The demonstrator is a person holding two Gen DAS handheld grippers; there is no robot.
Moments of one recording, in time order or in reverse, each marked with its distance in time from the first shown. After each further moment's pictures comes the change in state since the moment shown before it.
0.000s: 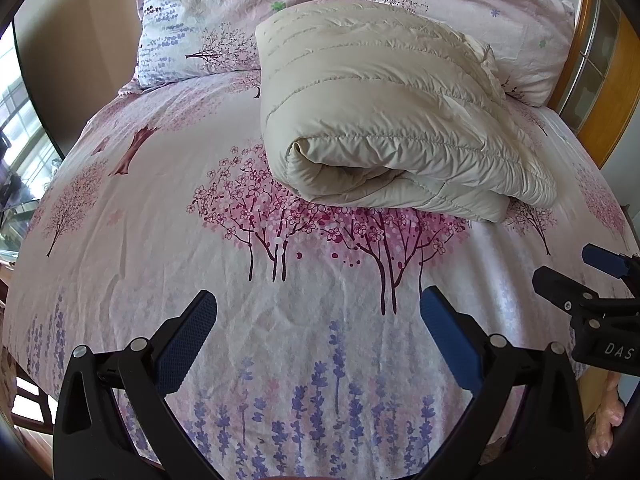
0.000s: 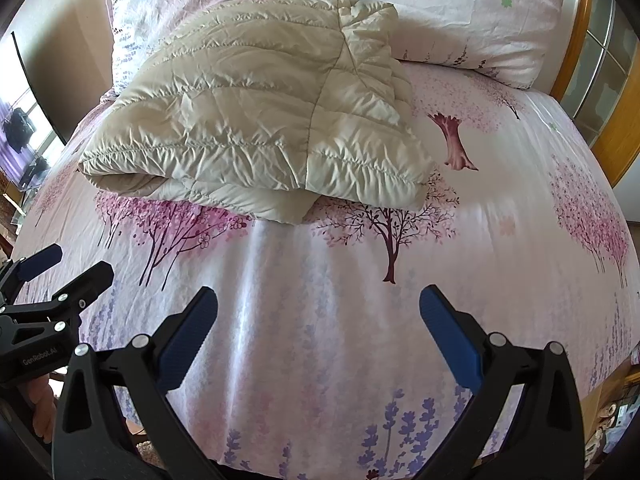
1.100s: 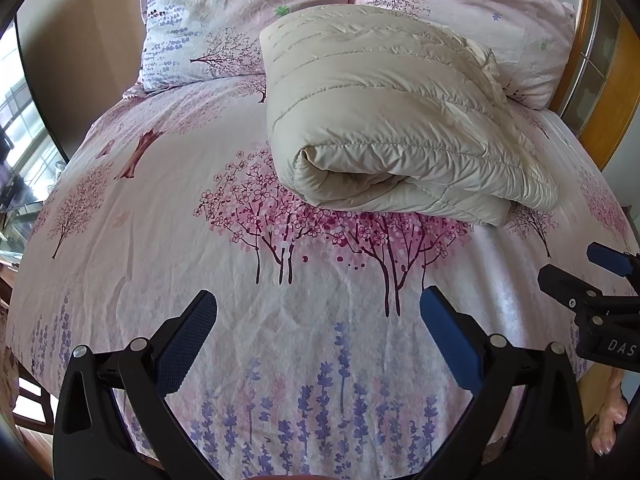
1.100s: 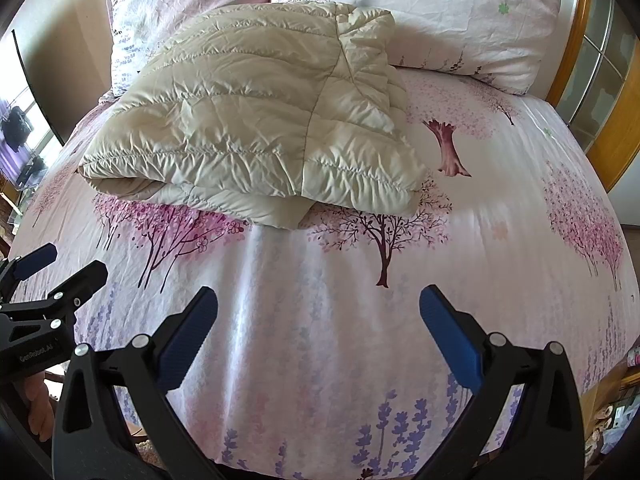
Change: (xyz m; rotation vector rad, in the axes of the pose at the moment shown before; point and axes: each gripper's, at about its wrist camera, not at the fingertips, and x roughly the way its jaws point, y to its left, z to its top) left arm -0.004 0.000 0.000 0.003 -0.011 0.010; right arm -0.004 -0.002 0.002 -0.005 -0.014 -0.019
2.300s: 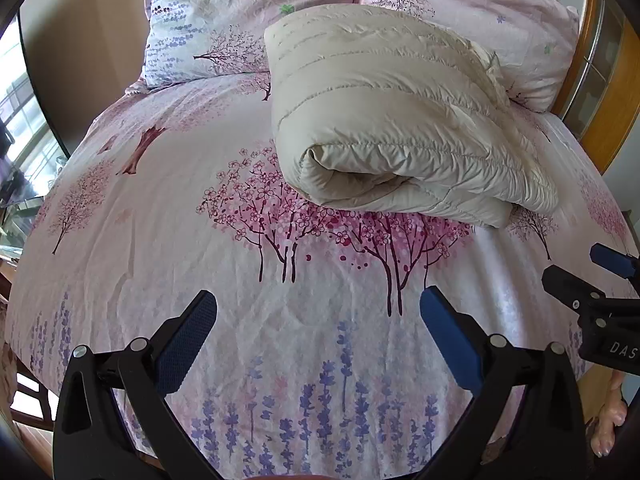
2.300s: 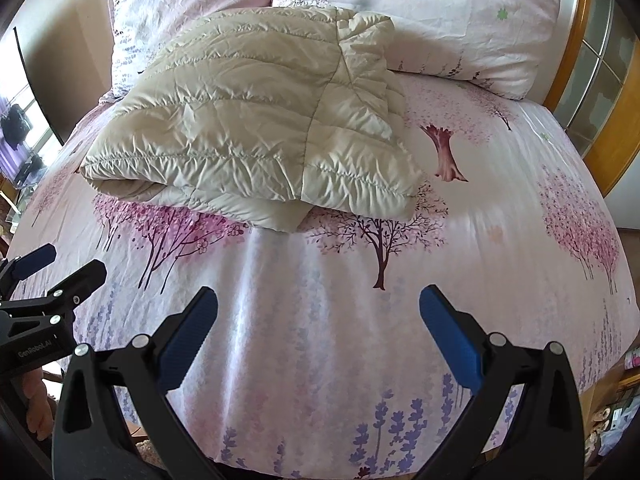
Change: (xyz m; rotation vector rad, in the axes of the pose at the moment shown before) left arm 0.000 0.005 0.002 -0.012 0.007 -0.006; right arm -0.004 -0.002 0.002 -0.013 -0.007 -0.008
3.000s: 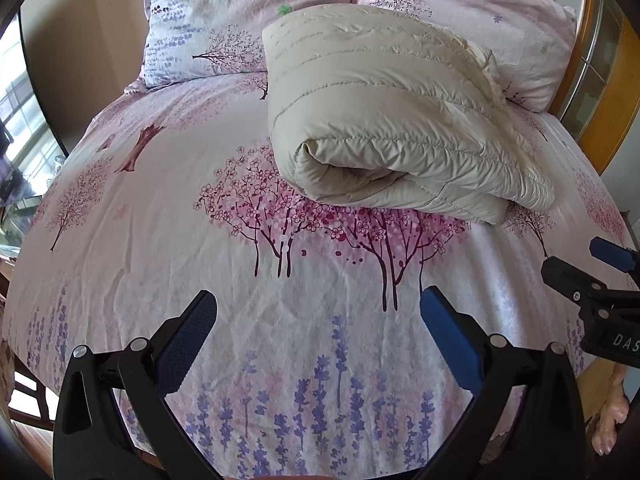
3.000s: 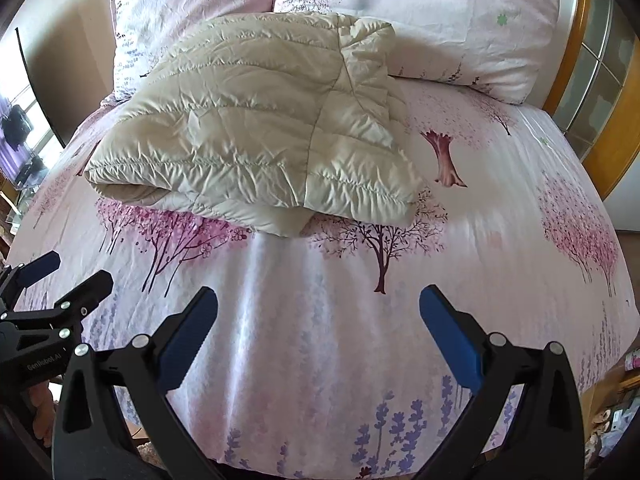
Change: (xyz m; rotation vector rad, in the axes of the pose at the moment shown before) left arm -0.003 -0.004 -0.006 -0.005 -0.006 -0.005; right arm -0.006 0.004 0.001 0.002 -0.015 -0.008
